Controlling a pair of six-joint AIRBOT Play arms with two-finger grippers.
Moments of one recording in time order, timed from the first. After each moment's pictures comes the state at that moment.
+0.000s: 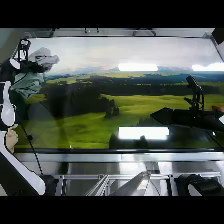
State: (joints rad) left arm 0.26 -2.12 2.01 1.30 -0.68 -0.87; right arm 0.11 -0.76 0.66 -0.78 1.00 1.37
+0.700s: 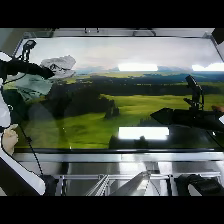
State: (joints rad) left arm 0.28 -2.08 2.05 0.96 -1.14 -0.66; right arm 0.11 -0.76 0.66 -0.78 1.00 1.33
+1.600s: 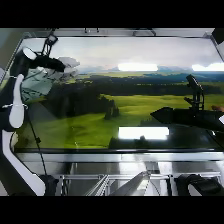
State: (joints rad) left arm 0.09 -2.01 2.06 1.03 -1.04 -0.71; right arm 0.11 -0.76 0.66 -0.78 0.98 1.33
